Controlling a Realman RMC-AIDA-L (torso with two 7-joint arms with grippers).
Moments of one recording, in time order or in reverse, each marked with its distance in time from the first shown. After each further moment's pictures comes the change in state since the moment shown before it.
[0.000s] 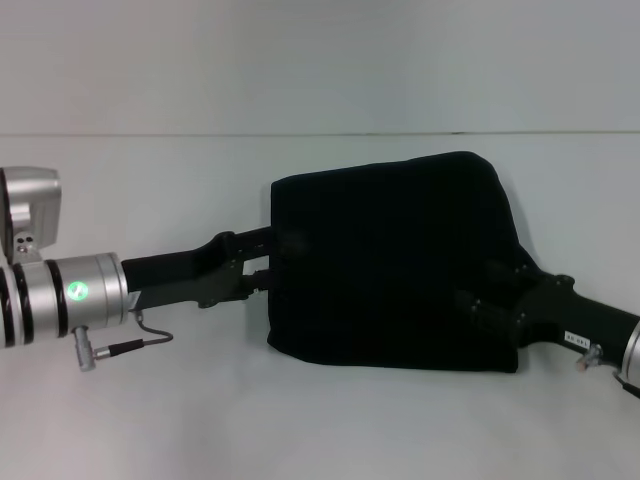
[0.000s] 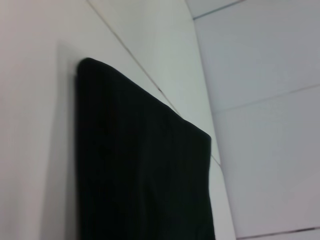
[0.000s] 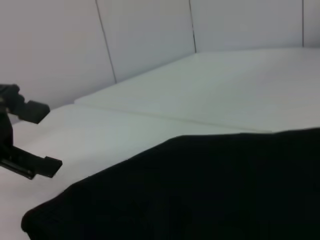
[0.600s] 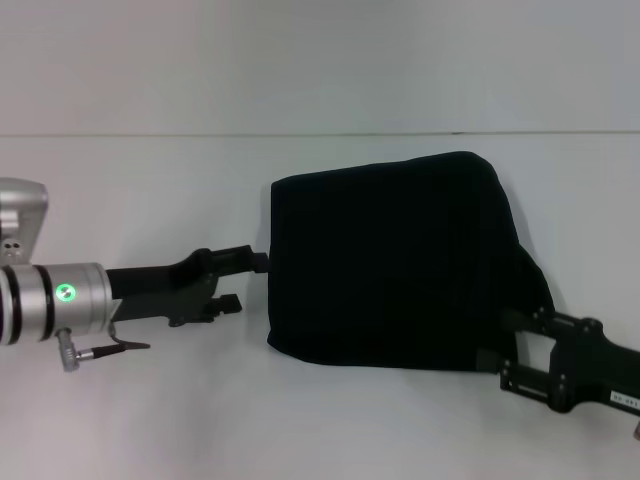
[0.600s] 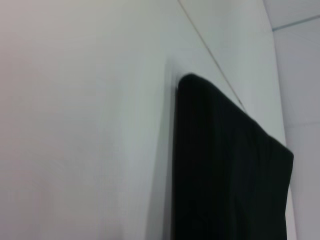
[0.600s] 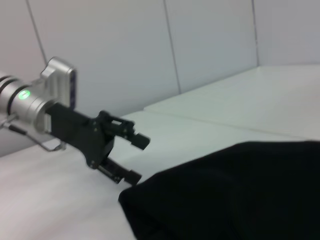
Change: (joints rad) left arm -0.004 0.032 0.064 -0.002 0.068 -0.125 -0.155; right arm -0.115 -0.031 -0.007 -0.094 -0.087 -0.293 -0.011
